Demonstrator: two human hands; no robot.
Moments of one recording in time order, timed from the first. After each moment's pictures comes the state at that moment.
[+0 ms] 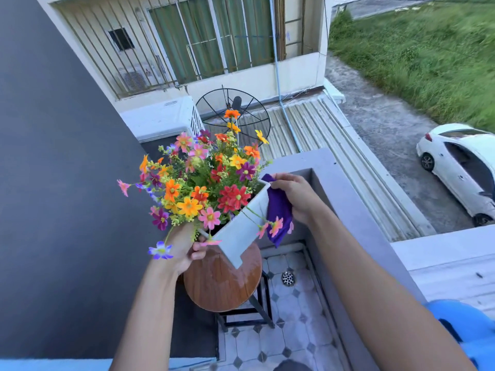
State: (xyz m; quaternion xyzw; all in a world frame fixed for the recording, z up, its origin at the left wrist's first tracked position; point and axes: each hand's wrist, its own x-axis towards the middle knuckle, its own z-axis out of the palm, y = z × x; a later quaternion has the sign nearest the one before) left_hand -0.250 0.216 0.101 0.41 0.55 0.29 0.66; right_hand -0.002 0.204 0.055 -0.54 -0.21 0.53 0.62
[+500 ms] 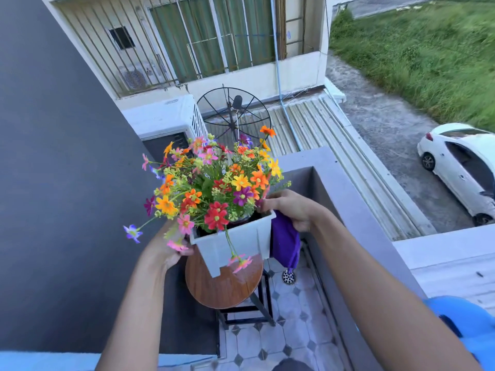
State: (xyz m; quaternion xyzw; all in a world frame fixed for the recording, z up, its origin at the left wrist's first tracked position) left_hand -0.272 0.217 0.107 0.38 0.52 0.34 0.69; right_hand -0.016 0.184 0.056 -0.55 -0.31 0.64 0.43
